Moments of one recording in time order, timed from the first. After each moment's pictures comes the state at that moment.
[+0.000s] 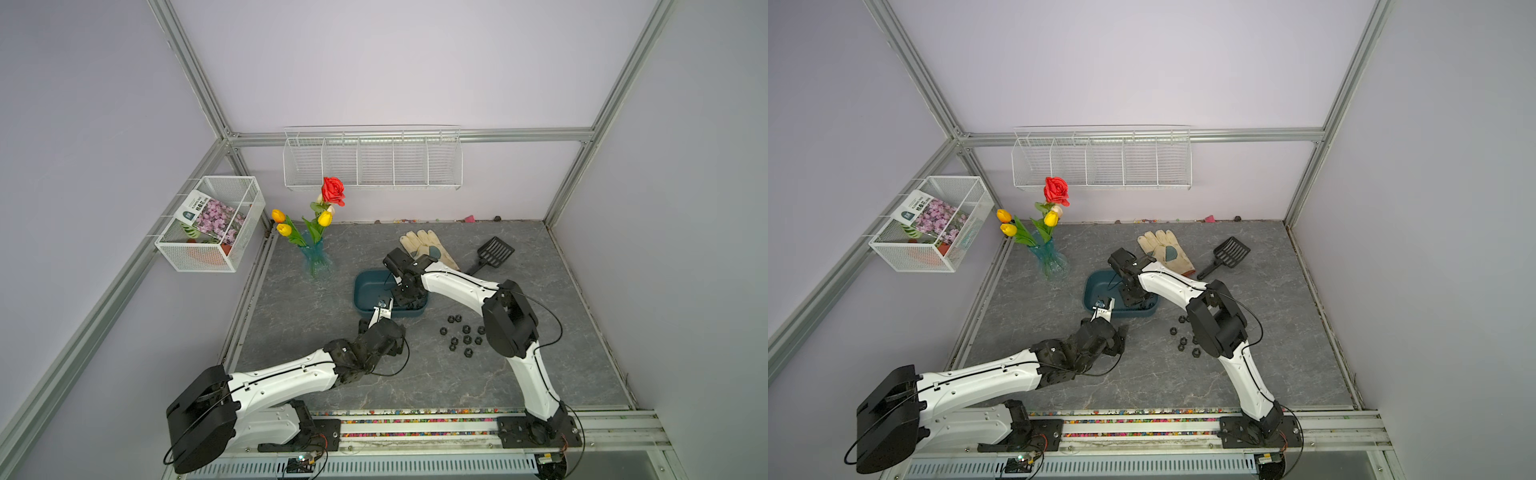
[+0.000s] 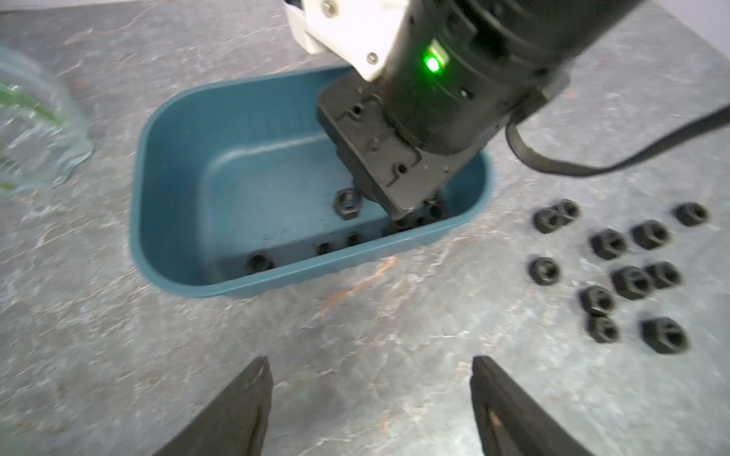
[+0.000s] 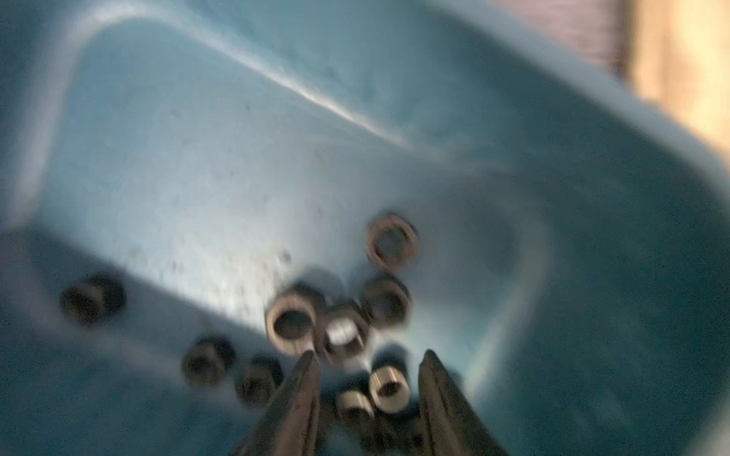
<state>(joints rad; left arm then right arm) -1.09 1.20 0.64 -0.16 -0.49 -0.49 0.77 2.17 1.80 -0.89 0.15 0.28</state>
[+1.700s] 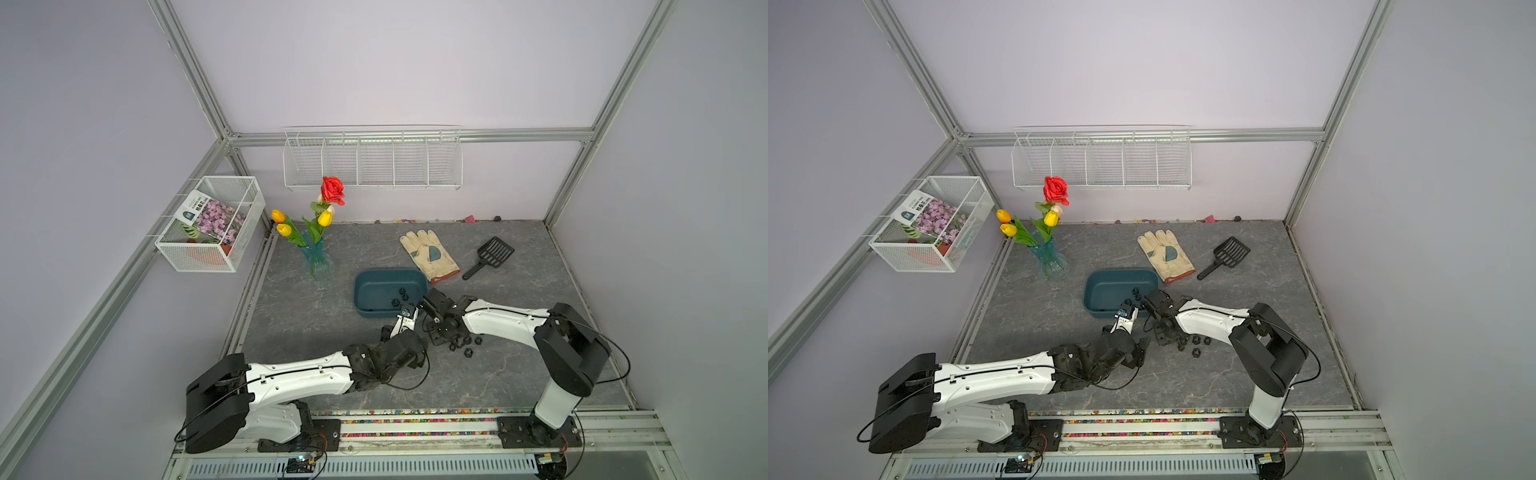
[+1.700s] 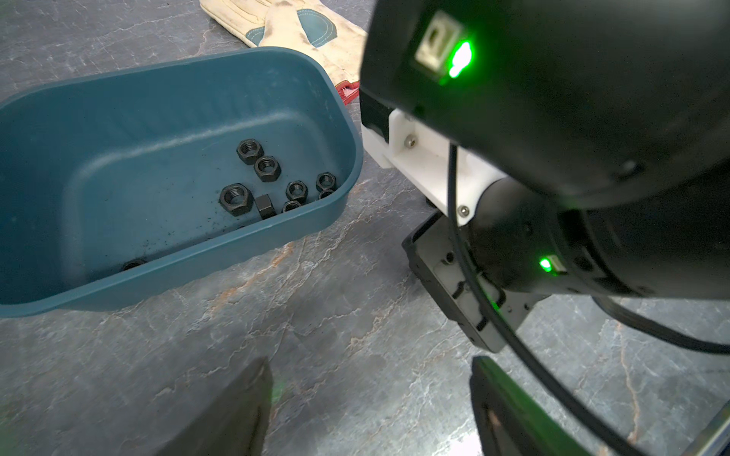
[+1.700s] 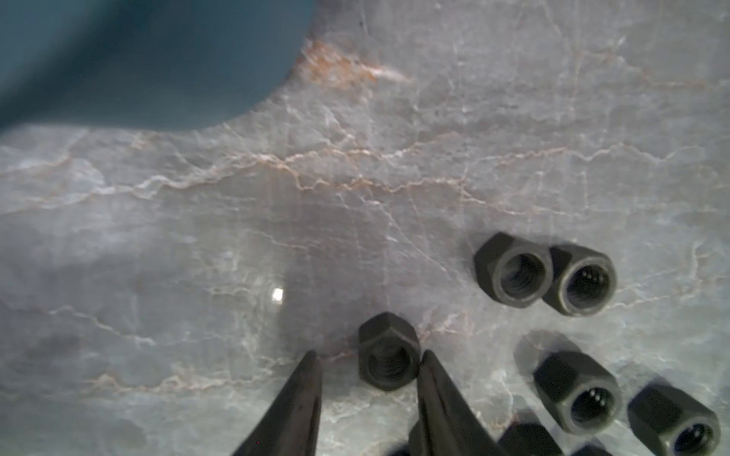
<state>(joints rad) -1.23 1.30 0.71 -0.15 -0.48 -0.56 0.79 1.75 1.04 -0.64 0.17 0.45</state>
